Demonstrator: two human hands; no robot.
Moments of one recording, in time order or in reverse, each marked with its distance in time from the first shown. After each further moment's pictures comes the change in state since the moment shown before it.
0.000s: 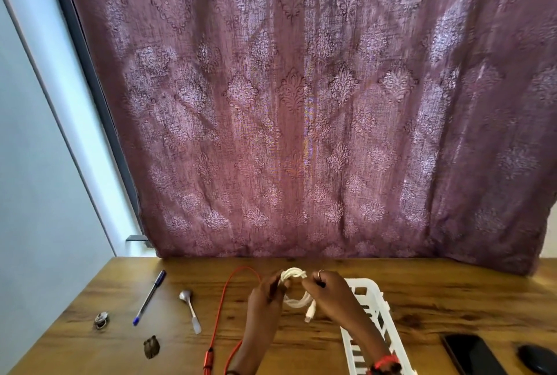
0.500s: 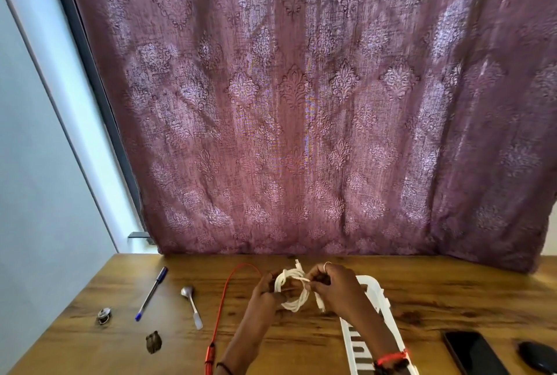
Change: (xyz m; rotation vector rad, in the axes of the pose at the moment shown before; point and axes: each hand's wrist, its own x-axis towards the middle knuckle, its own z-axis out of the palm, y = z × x) left_hand -0.003 0.007 -0.008 -0.493 -0.182 -0.454; right_hand 0.001 0.004 -0.011 -0.112 0.040 -0.092
